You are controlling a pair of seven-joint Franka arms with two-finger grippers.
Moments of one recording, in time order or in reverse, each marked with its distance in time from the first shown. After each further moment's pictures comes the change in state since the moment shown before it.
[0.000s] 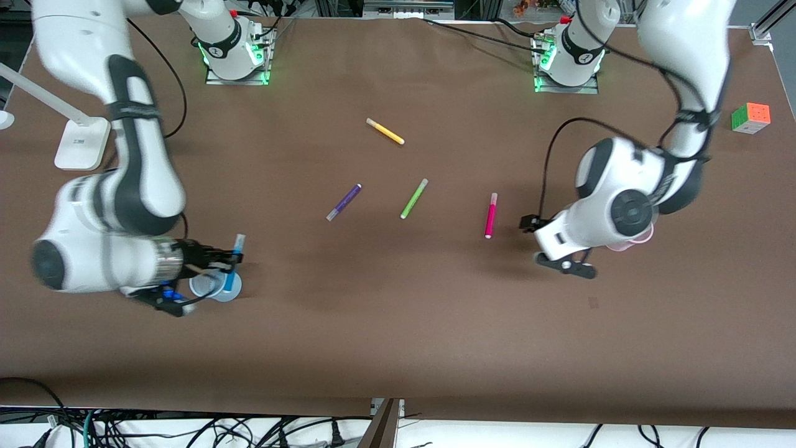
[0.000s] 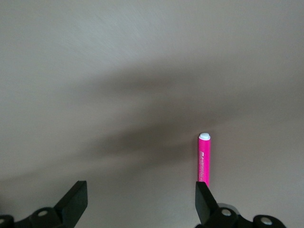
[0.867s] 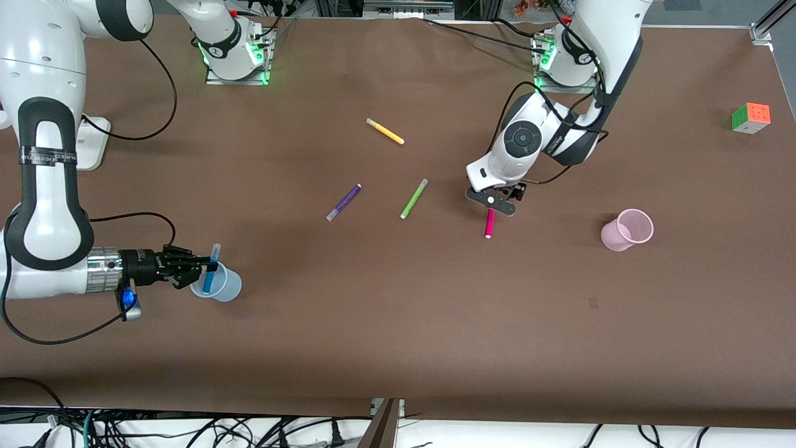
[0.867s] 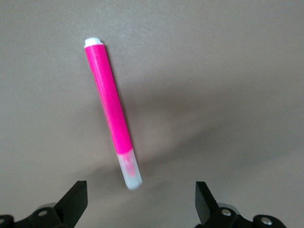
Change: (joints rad) left arm -0.164 -0.154 -0.045 -0.499 0.107 0.446 -0.163; right arm -0.147 0.104 0.001 -0.051 0.317 -0.036 -0.005
